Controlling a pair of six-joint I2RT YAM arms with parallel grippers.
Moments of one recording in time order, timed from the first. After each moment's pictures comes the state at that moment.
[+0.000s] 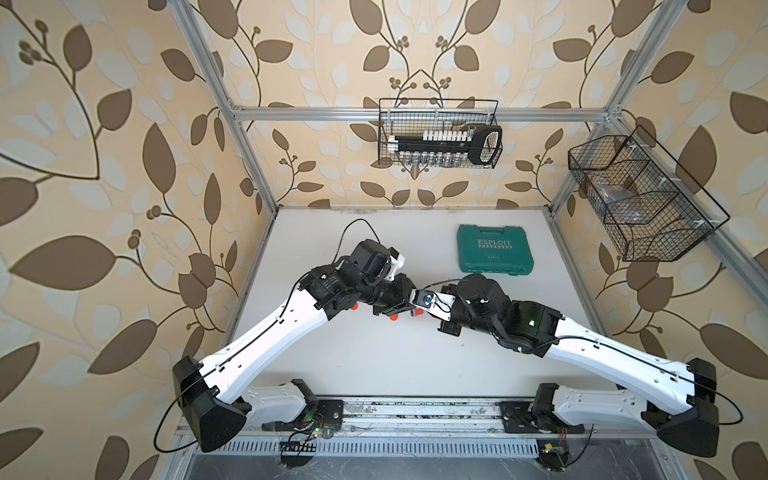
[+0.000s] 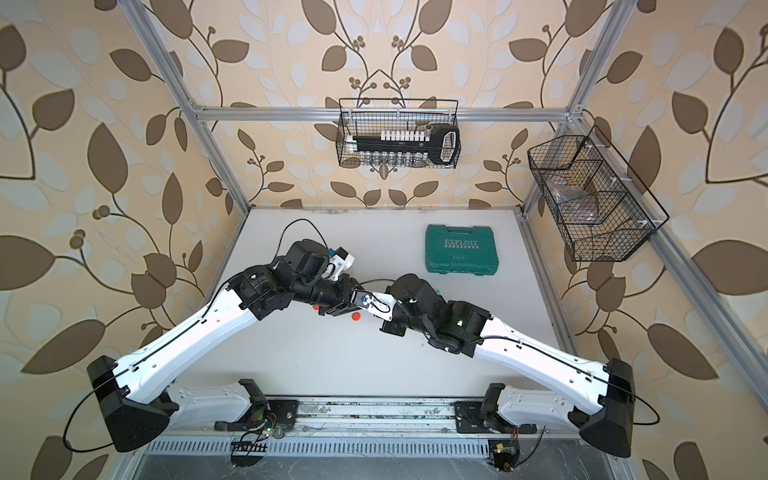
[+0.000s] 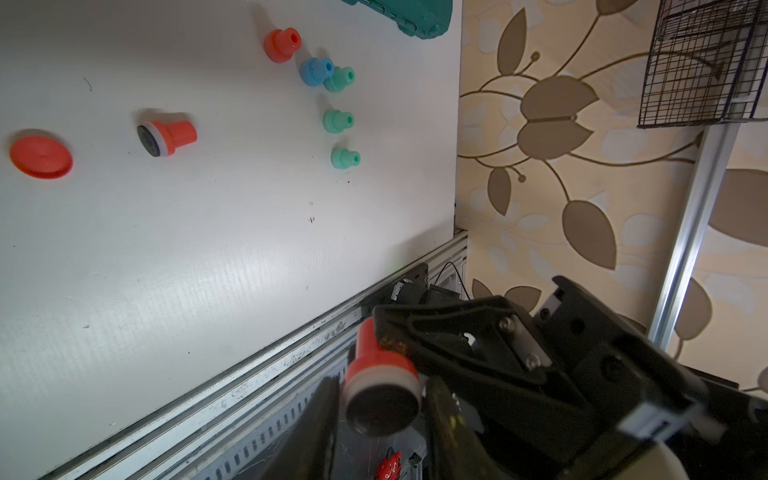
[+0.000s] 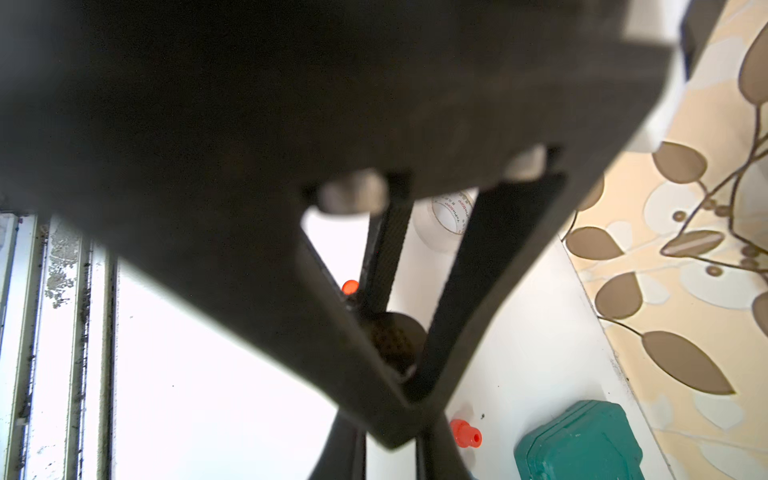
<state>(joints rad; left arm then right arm) -0.73 1.23 1.25 -0.78 0.50 -0.98 1.00 1.13 1.03 -0.48 0.11 -0.44</state>
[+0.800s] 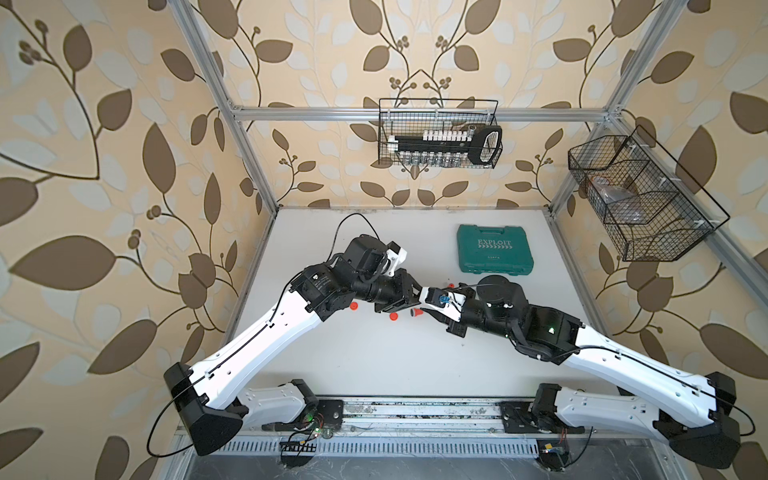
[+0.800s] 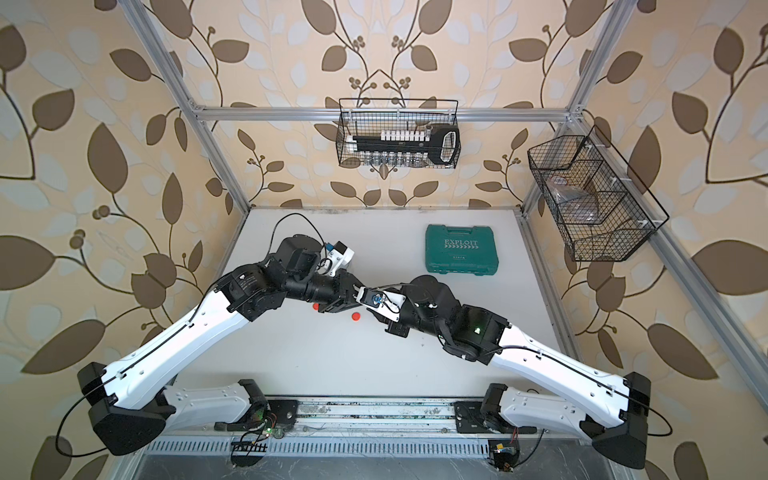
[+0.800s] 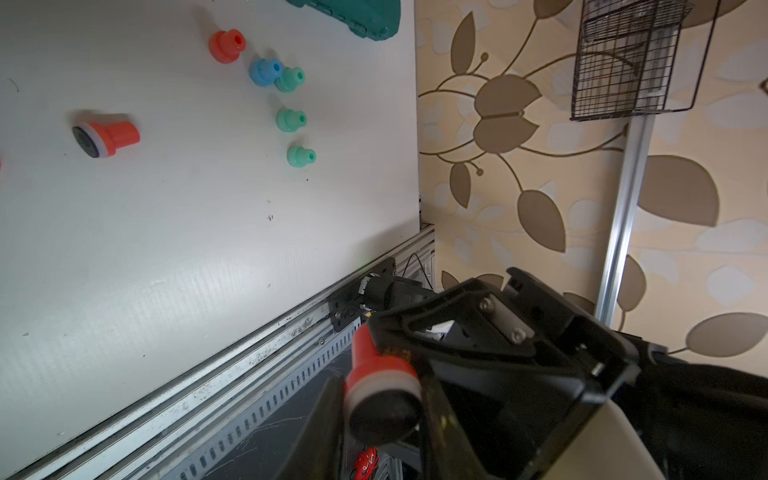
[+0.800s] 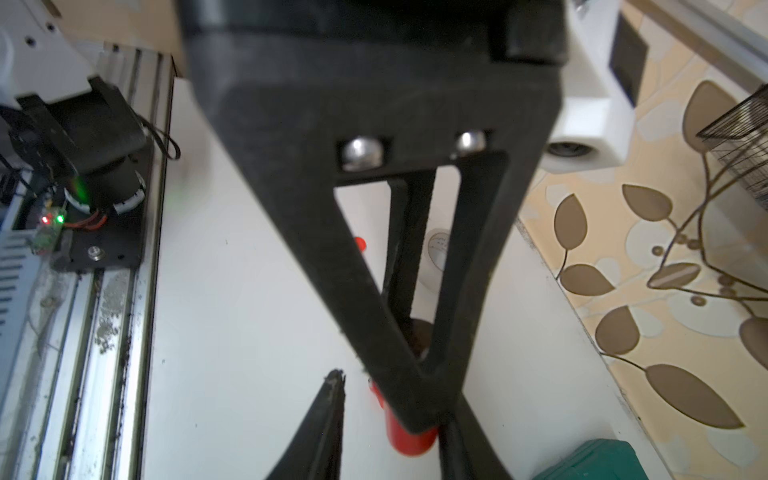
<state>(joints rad) -0.75 1.20 1.32 -0.78 0.53 -1.01 1.00 1.02 1.00 -0.40 0.03 -0.41</state>
